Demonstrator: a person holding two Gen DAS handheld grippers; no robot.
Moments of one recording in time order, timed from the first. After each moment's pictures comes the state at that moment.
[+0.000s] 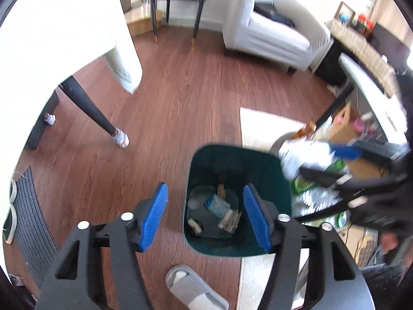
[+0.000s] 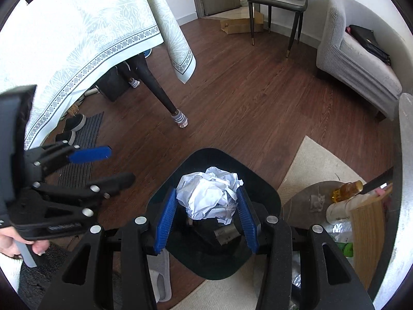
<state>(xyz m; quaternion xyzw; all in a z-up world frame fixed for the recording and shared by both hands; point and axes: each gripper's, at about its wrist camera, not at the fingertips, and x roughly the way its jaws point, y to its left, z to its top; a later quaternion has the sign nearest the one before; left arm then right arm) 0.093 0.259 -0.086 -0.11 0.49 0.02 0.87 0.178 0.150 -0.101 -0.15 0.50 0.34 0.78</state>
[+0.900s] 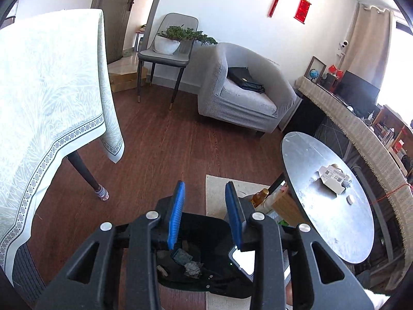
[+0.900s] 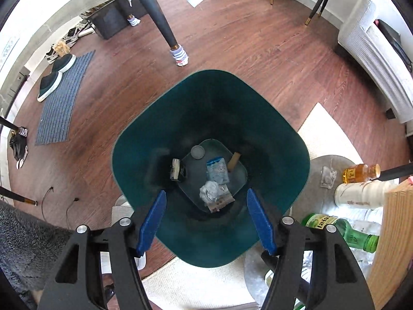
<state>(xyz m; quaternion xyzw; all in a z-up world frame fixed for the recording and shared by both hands) 0.076 0.243 0.043 -0.16 0.33 -0.02 0.93 0.158 0.164 -0.197 -0.25 0.56 0.34 0.71</state>
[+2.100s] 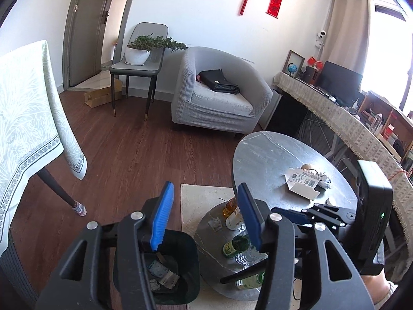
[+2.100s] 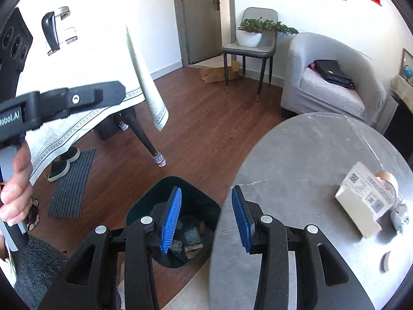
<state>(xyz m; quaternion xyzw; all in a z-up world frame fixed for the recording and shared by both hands) 0.107 0.135 0.058 -0.11 0.32 -0.06 0.94 0.156 -0.001 -0.010 -0.10 0.37 0.31 0.87</state>
